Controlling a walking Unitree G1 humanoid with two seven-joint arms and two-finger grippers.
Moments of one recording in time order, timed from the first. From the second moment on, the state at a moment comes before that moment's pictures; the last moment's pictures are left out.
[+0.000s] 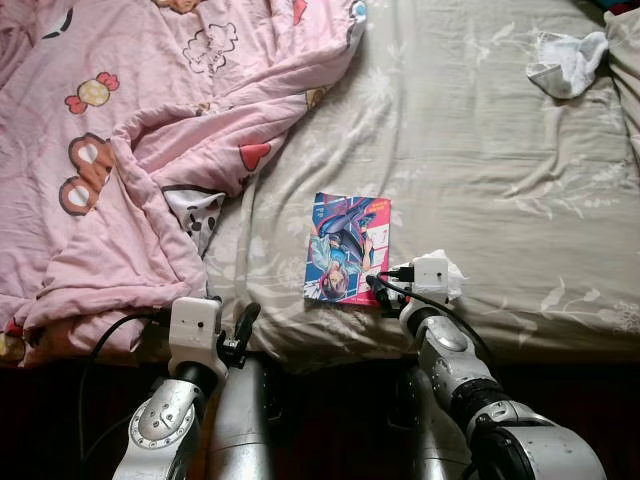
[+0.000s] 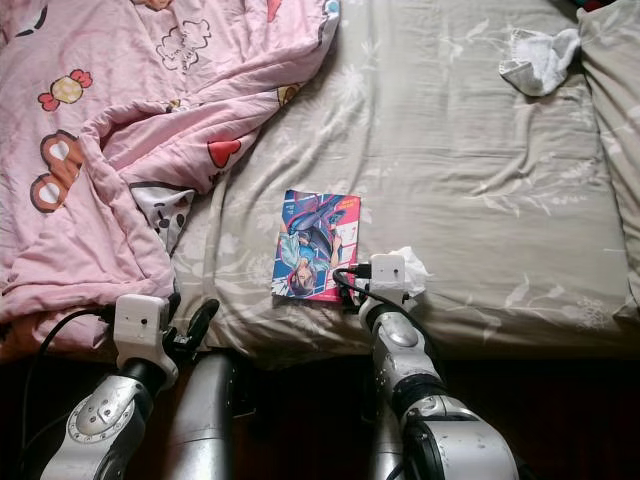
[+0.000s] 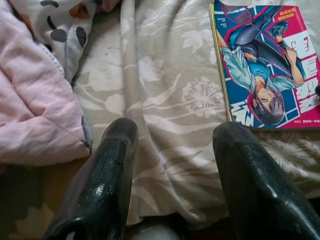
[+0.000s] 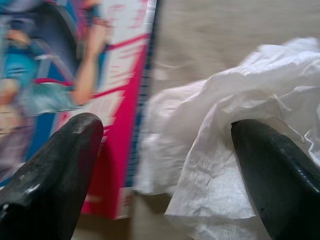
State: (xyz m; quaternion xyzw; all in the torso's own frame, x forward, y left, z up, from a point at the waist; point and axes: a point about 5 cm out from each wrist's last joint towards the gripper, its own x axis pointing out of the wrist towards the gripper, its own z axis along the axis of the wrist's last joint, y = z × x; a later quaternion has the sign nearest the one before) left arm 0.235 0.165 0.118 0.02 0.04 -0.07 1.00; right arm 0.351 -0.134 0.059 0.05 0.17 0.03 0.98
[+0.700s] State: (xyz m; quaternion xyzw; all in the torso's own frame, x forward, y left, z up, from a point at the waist) left arm 0.228 0.166 0.122 0.02 0.05 -0.07 1.00; right arm 0.347 -0.148 0.054 0.09 0.17 -0.07 0.98
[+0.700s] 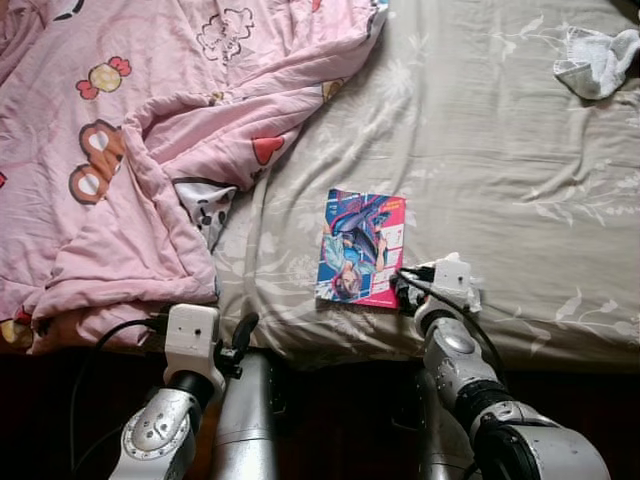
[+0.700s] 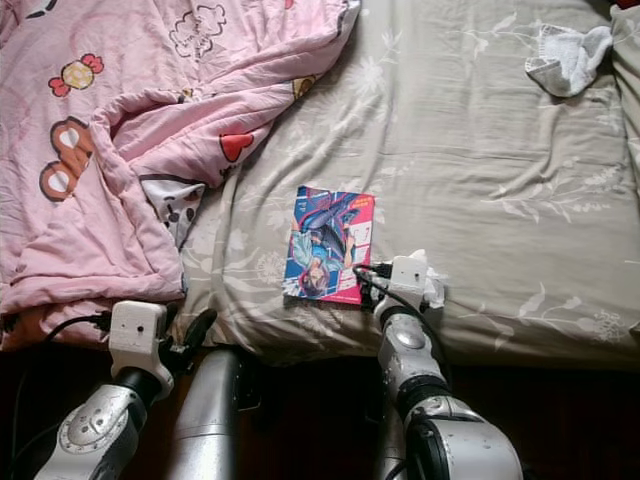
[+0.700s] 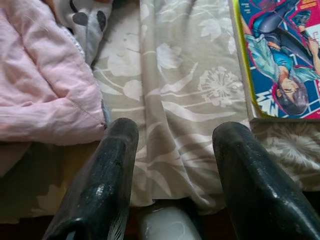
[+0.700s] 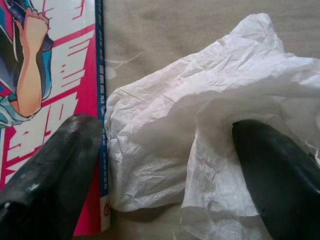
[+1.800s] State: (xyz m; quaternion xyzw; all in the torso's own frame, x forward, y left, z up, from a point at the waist) left arm 0.230 0.160 0.123 0.03 0.05 -0.09 0.99; right arm 0.322 -0.158 0.030 0.14 0.16 -0.17 0.96
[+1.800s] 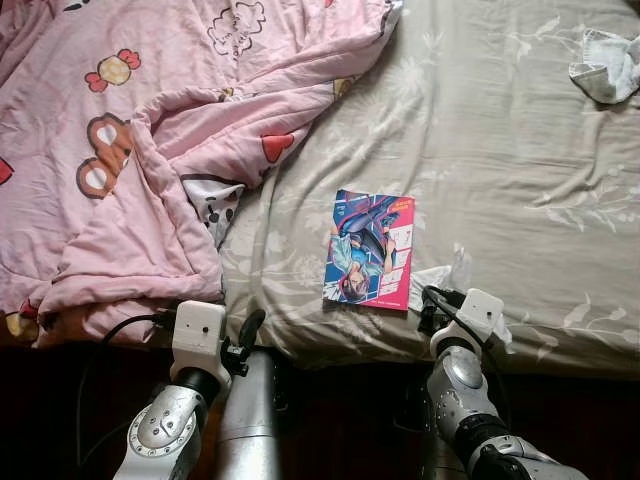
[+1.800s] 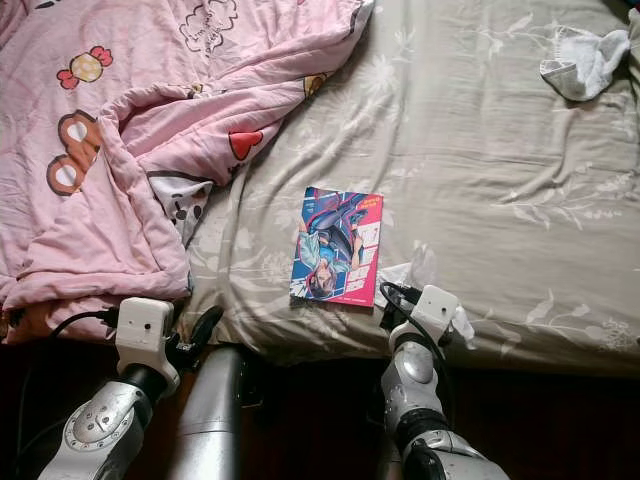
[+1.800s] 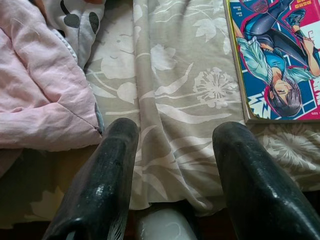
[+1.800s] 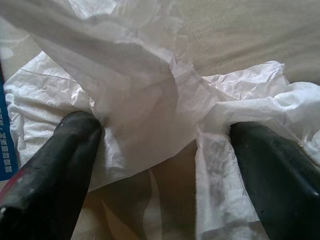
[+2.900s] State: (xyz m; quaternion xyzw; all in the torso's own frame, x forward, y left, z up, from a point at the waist) left arm 0.228 0.159 0.121 0.03 0.05 -0.09 0.99; right arm 0.340 -0.124 0.047 0.10 0.16 0.01 0.98
